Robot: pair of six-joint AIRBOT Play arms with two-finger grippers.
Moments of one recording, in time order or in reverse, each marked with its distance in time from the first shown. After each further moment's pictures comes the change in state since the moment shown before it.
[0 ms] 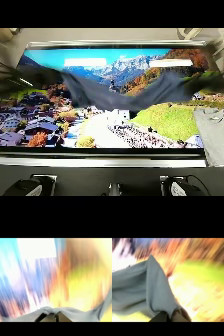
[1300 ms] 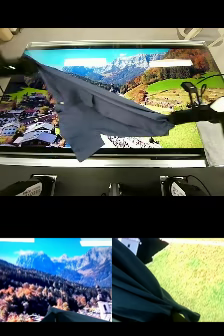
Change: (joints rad) left arm 0.181 -0.294 0.115 0.388 -0.118 -0.128; right arm 0.046 -0.031 -0.414 -0.116 0.156 0.291
